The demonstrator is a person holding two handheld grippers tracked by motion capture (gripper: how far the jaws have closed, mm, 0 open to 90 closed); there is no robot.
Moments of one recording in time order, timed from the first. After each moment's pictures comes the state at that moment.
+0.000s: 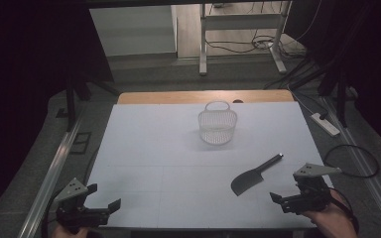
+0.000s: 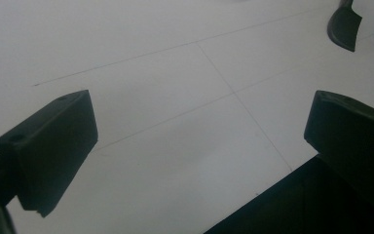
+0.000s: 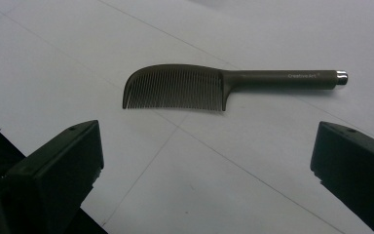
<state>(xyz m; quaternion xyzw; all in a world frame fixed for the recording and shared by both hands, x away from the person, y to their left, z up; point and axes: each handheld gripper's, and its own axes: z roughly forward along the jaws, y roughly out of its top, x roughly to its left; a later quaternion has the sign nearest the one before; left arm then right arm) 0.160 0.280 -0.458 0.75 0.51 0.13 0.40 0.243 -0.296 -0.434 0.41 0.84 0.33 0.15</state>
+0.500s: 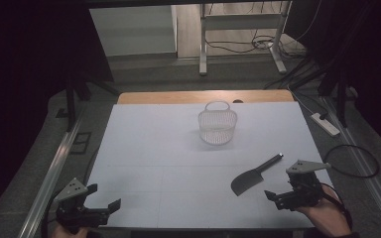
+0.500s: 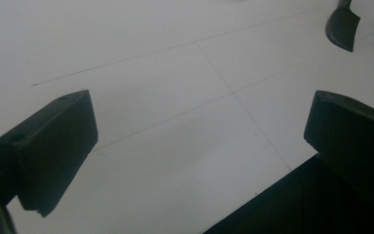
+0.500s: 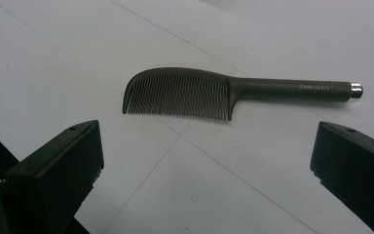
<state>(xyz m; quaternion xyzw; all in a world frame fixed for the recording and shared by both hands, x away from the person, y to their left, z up) 0.160 0.280 -0.458 0.75 0.51 0.13 0.40 0.254 -0.284 -0.437 0.40 0.85 0.31 0.15</state>
